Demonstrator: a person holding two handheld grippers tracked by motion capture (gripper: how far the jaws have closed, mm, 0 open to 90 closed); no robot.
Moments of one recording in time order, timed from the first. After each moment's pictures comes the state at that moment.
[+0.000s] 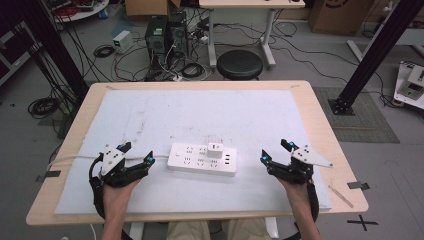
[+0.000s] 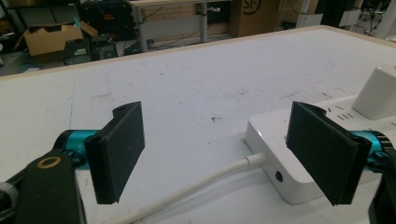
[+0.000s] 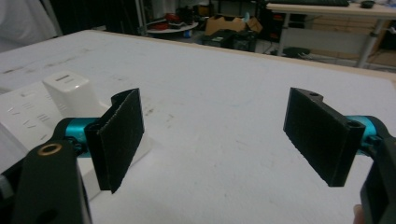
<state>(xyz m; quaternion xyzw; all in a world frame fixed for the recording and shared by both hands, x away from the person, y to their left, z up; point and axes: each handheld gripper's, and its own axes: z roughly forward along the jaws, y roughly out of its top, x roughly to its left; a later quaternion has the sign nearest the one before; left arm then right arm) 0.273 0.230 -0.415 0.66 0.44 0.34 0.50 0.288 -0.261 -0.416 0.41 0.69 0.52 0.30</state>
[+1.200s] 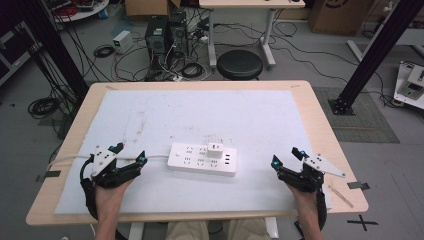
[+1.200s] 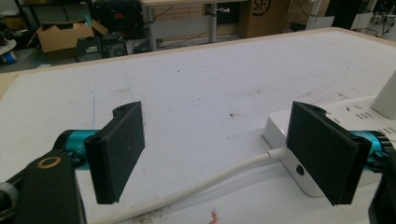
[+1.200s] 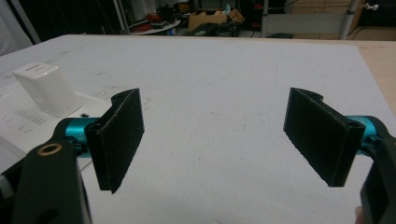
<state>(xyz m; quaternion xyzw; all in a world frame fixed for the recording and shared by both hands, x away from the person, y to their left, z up) 0.270 0.246 -0.414 0.65 0.45 0.35 0.50 0.273 -0.287 -0.431 0.47 0.66 0.52 0.29</state>
